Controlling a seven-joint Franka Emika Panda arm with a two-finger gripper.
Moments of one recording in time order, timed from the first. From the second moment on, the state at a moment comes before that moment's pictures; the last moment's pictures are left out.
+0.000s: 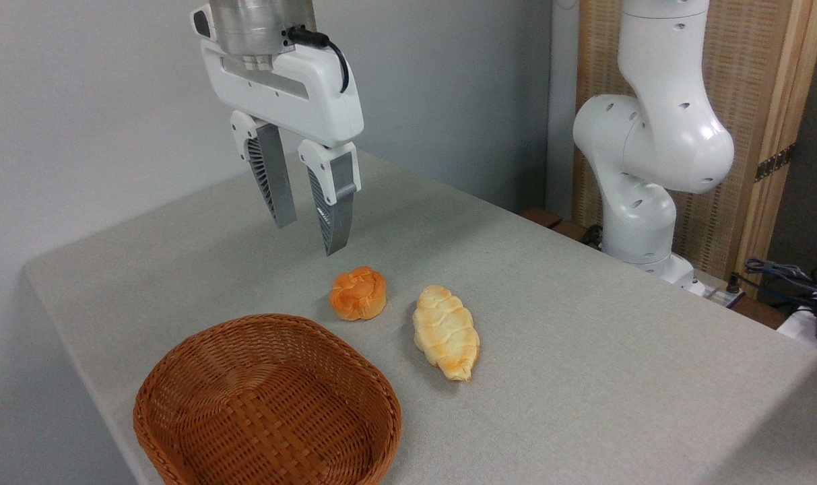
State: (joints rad) arm -0.08 -0.02 0.00 -1.63 -0.04 1.64 0.60
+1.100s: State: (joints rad) arm -0.09 -0.14 -0.16 -1.98 -0.06 1.88 0.60
